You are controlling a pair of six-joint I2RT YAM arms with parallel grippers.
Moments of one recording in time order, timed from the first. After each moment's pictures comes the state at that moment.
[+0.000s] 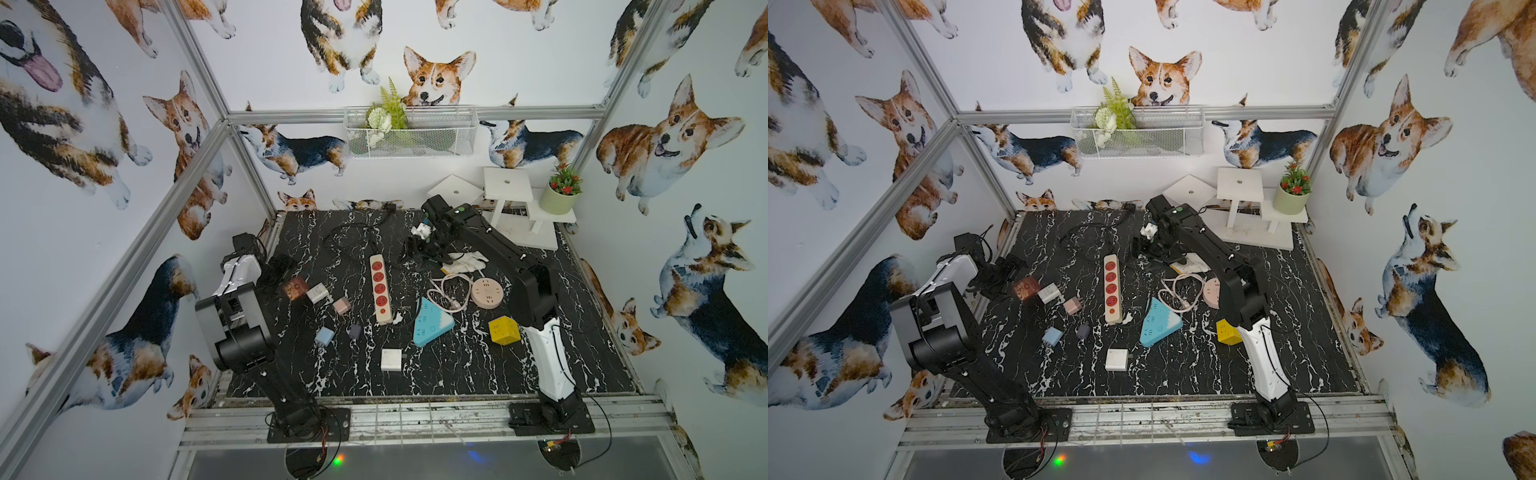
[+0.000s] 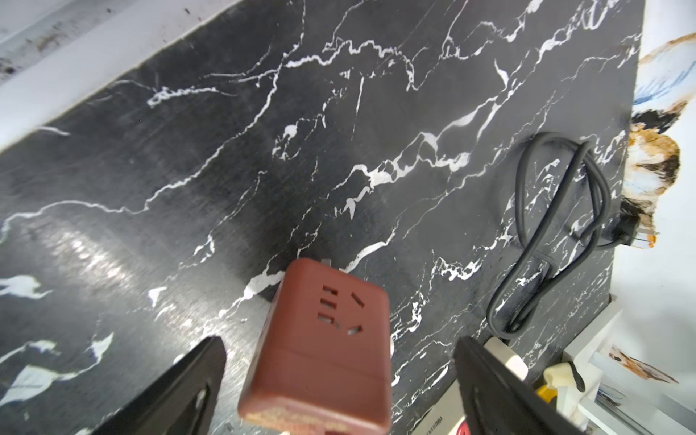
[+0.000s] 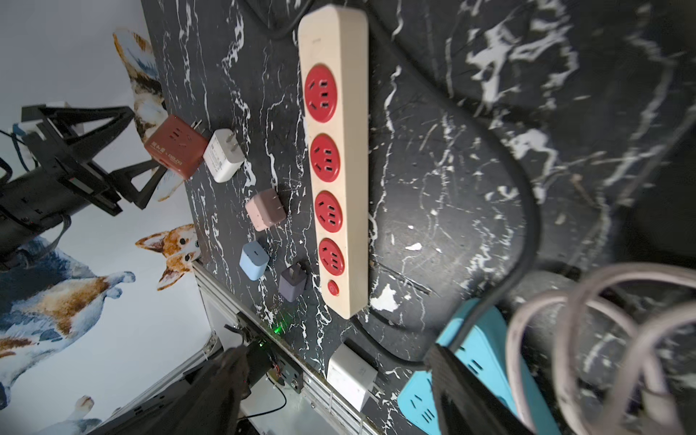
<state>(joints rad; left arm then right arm) 0.43 1.79 1.30 -0.72 0.28 -0.60 0.59 2.20 2.13 -1.13 -0.55 0.58</state>
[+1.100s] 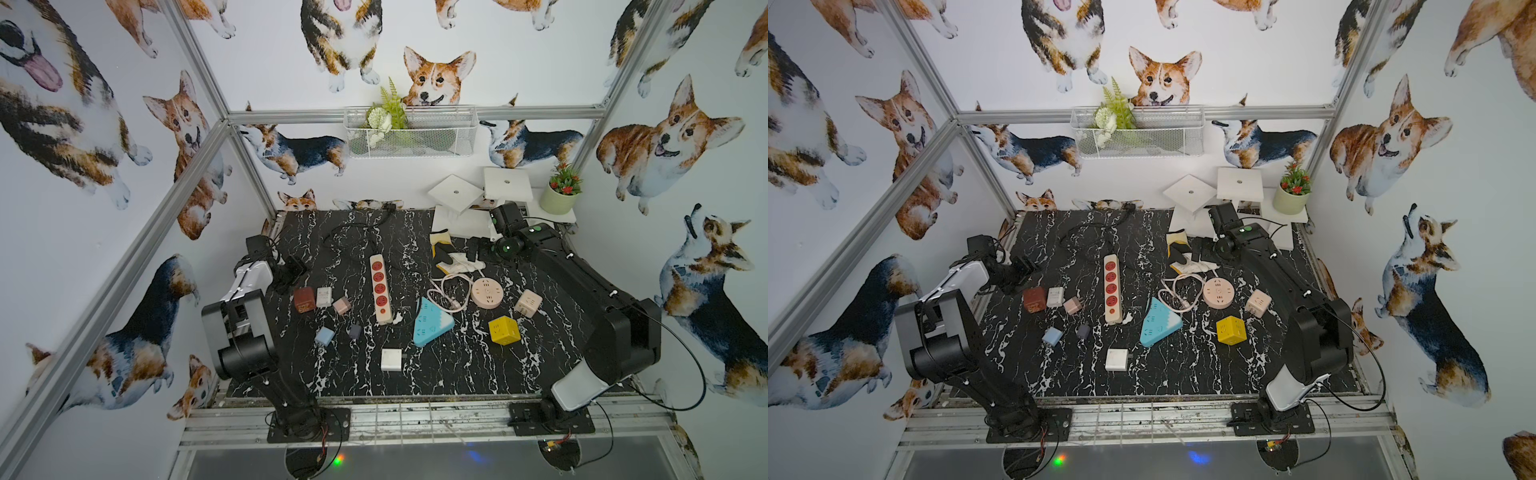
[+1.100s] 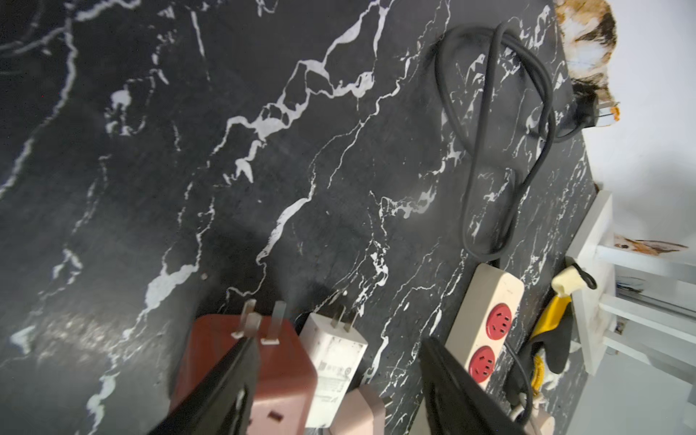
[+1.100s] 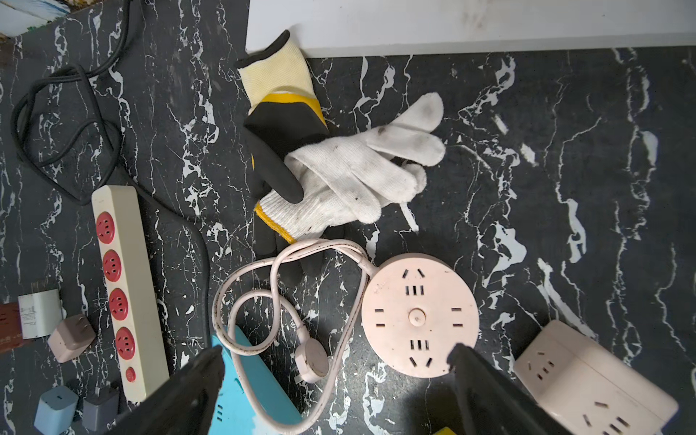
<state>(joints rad) 0.35 1.70 1.17 -0.59 0.38 -0.41 0.37 1.61 1.44 -0.87 -0.03 0.48</state>
